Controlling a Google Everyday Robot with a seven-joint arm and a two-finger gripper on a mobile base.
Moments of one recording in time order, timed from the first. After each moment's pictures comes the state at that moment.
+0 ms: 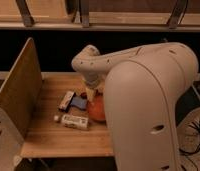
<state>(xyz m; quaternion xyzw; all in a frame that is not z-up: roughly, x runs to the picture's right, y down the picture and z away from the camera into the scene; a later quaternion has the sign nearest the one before) -0.007 0.008 0.812 -0.23 0.13 0.21 0.94</state>
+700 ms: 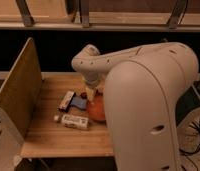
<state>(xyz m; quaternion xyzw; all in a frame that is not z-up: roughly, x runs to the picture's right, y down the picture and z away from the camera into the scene) -0.003 -0.006 0.811 -0.22 0.13 0.21 0.95</state>
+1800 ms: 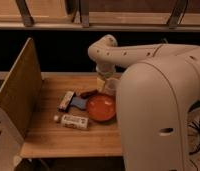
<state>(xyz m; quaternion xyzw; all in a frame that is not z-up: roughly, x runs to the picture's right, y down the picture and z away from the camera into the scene) 0.055 -0.032 0.816 -0.22 0.13 0.28 0.93</state>
